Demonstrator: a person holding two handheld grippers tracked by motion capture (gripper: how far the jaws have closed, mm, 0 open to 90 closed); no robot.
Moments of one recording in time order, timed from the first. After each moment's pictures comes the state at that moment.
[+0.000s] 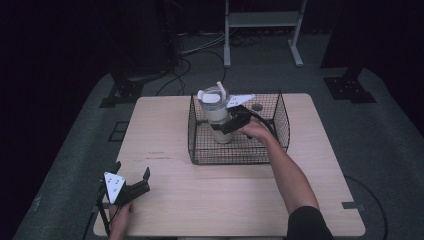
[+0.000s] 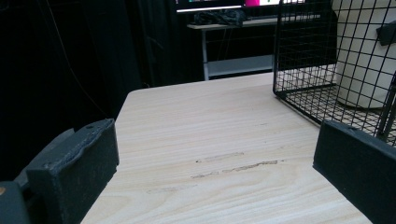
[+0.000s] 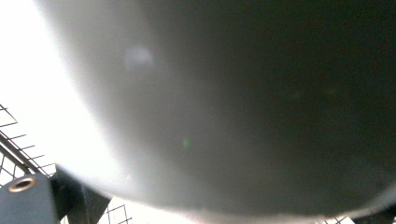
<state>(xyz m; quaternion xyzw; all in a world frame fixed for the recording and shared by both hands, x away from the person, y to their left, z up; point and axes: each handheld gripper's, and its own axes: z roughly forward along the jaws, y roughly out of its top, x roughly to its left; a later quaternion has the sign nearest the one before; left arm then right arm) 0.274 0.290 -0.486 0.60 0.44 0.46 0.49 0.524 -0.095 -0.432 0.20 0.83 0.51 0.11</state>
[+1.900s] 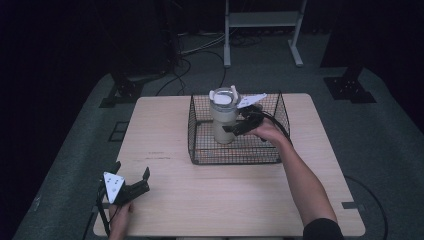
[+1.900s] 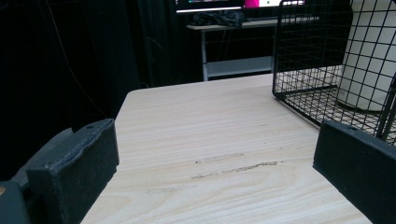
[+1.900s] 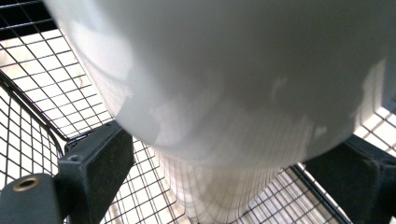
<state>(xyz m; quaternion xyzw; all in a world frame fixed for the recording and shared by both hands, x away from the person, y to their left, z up) 0.274 0.291 -0.486 0.60 0.44 0.45 0.49 0.502 -0.130 -0.414 0.23 0.85 0.47 0.12</state>
